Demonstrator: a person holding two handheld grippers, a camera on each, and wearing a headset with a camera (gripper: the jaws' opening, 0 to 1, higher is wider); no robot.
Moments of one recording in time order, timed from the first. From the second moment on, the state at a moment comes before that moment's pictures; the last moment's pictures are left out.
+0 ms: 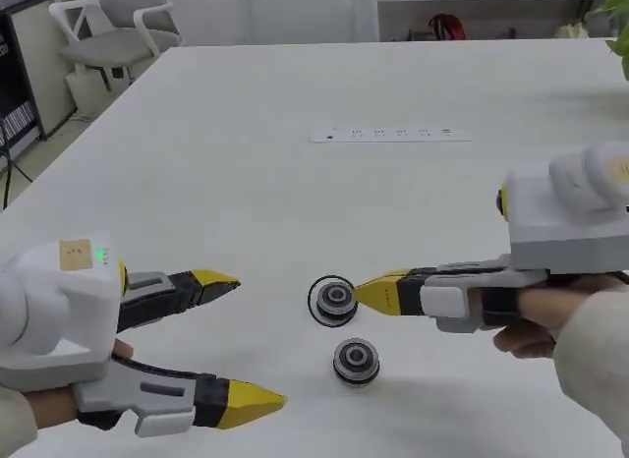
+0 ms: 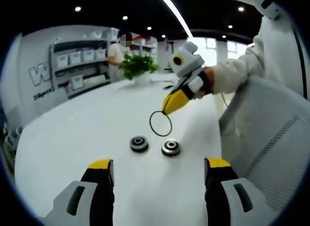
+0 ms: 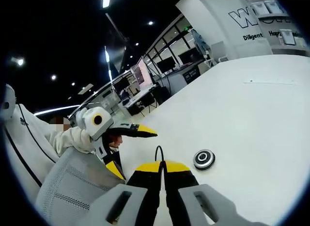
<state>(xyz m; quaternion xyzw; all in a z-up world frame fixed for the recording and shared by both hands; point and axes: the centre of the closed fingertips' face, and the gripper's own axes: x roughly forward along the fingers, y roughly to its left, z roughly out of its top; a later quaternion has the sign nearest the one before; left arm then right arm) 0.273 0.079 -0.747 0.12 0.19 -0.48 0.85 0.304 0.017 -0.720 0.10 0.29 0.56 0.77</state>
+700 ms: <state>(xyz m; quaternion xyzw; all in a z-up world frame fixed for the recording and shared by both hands) 0.267 0.078 -0.758 0.12 0.20 -0.48 0.84 0.286 0.038 -0.732 0.07 0.31 0.59 0.74</state>
